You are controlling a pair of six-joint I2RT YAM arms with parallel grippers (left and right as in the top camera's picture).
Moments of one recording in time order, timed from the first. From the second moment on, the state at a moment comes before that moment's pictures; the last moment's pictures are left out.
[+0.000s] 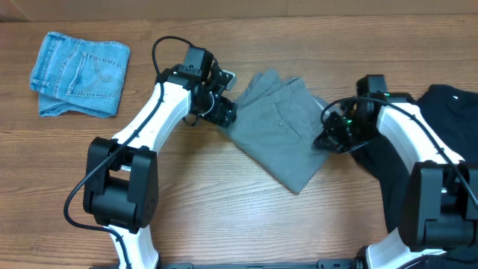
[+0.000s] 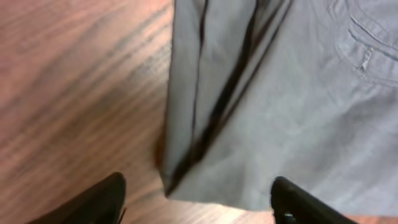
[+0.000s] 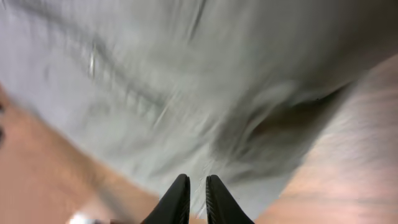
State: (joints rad) left arm -0.30 1.98 1.49 -0.76 0.29 0.15; right arm 0.02 1.78 1.17 -0.95 -0.55 0.46
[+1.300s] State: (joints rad) left arm -0.27 2.12 1.54 -1.26 0.22 0.10; right arm 0.13 1.74 0.98 -0.96 -0.19 0.85
